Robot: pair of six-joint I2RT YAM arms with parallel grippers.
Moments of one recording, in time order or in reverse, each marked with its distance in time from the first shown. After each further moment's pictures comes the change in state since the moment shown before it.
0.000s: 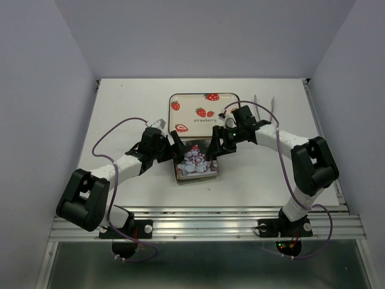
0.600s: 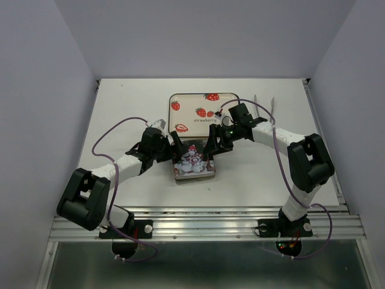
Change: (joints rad) left arm 0.001 0.008 0.000 0.000 -0.010 0.029; right arm 0.017 0.047 0.066 -0.016 -0.043 -0.001
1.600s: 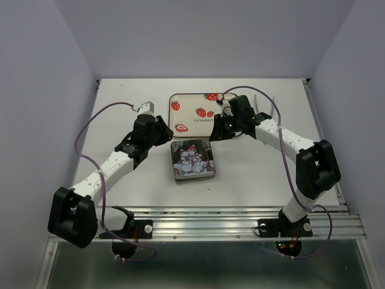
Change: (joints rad) left arm 0.012 -0.172 0.177 -0.214 -0.268 0.025; right arm 0.025 -0.083 0.076 -0.014 0.288 -0.085
